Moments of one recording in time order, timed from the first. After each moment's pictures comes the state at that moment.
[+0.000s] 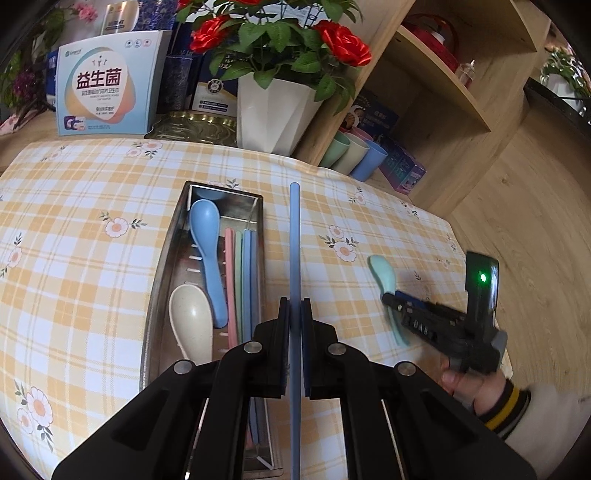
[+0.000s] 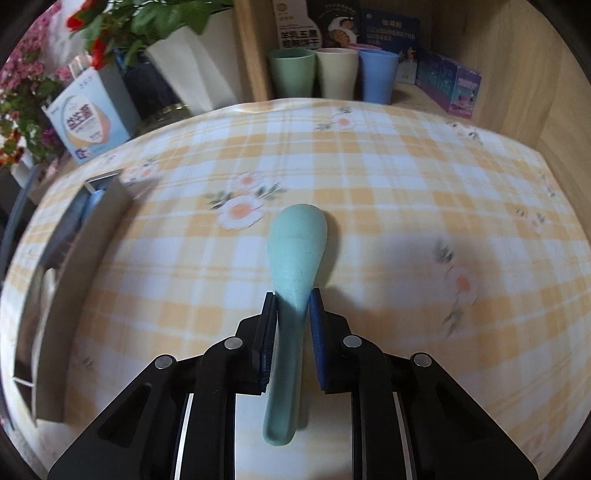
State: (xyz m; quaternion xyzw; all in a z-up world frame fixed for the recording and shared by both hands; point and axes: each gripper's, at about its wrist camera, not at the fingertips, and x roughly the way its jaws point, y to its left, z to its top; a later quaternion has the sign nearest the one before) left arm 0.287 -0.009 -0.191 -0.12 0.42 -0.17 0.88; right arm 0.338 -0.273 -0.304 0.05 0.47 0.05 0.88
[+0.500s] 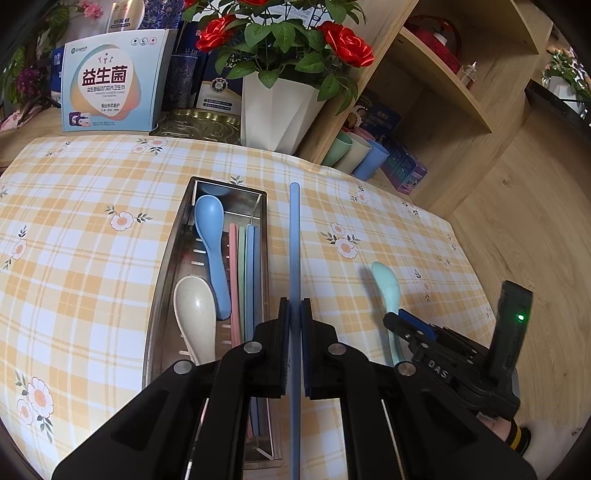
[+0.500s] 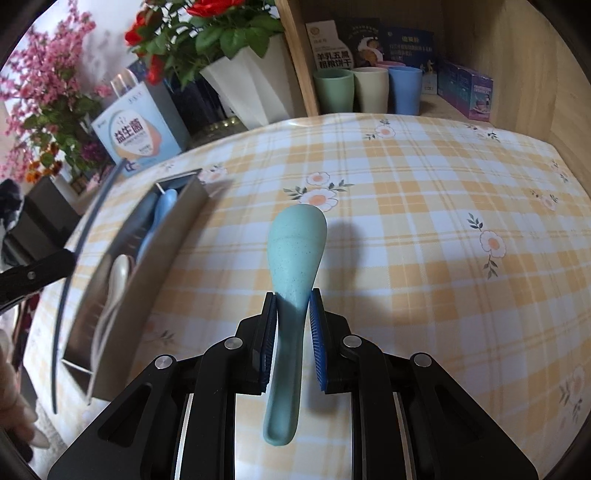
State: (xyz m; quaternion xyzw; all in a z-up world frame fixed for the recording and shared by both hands) left arm 0.281 -0.005 -0.189 -0.13 0.42 -0.17 0.88; right arm 0.285 -0.245 -0.281 0.10 0.42 0.10 0.89
